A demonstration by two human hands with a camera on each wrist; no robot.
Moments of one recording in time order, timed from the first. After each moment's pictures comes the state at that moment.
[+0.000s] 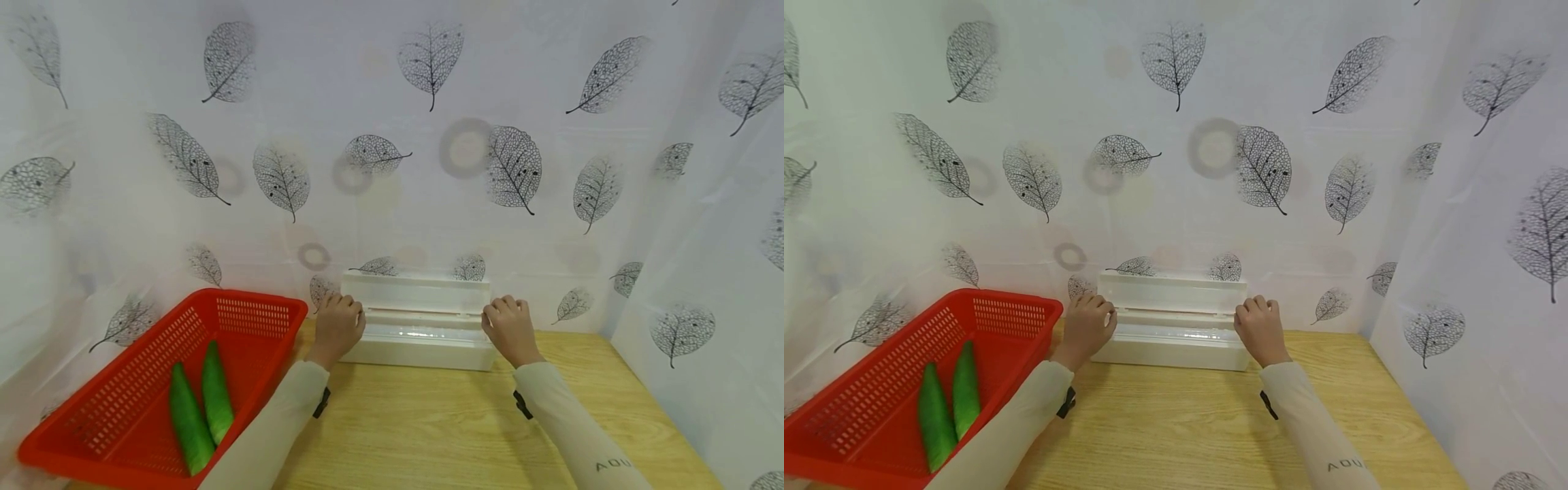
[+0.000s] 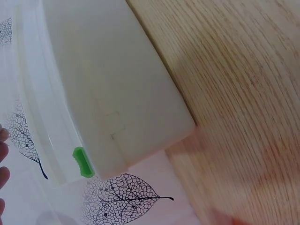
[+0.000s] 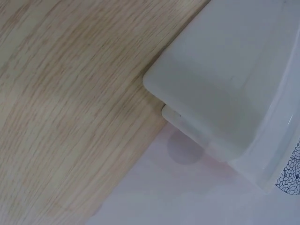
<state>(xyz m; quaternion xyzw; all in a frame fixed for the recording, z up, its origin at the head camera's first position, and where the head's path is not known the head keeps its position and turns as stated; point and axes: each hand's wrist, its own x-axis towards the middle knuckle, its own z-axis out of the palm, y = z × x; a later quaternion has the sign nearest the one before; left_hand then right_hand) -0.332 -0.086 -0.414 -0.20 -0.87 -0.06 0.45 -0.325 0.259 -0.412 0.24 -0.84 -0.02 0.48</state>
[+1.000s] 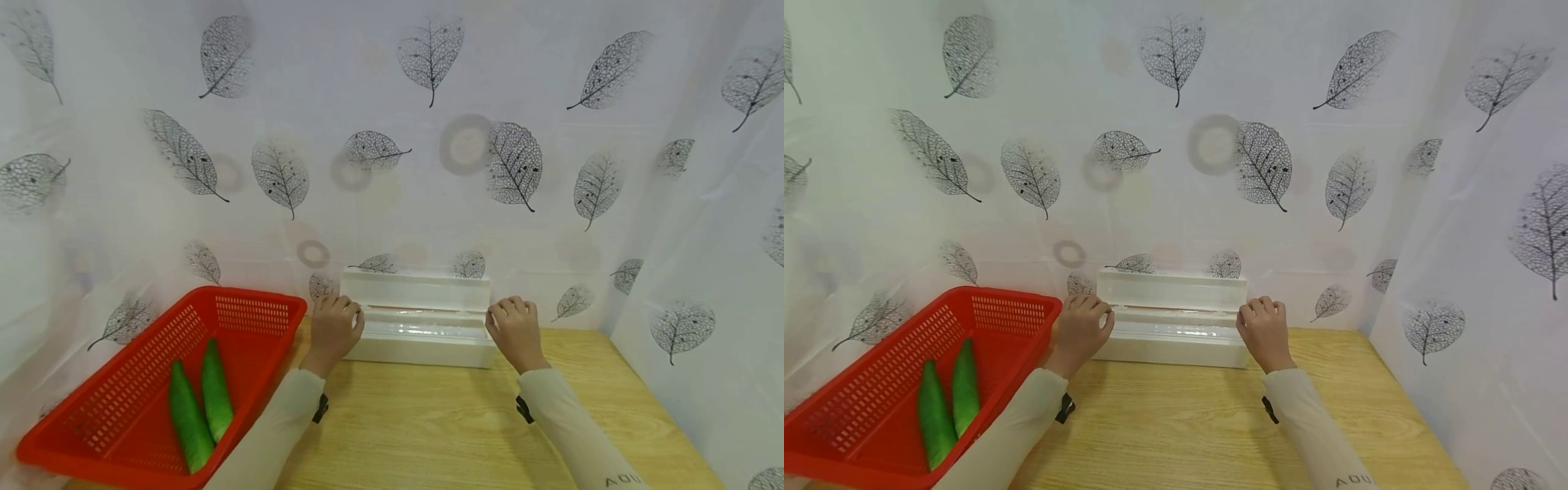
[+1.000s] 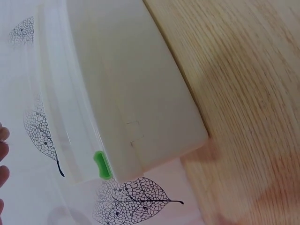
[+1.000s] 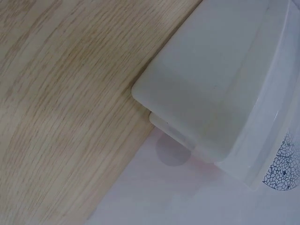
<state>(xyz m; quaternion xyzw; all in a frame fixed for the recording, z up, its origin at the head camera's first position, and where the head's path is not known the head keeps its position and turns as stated) -0.316 -0.086 -0.410 -0.19 -0.85 -0.09 0.48 -0.313 0.259 -0.411 0.22 -0.83 0.01 0.51</state>
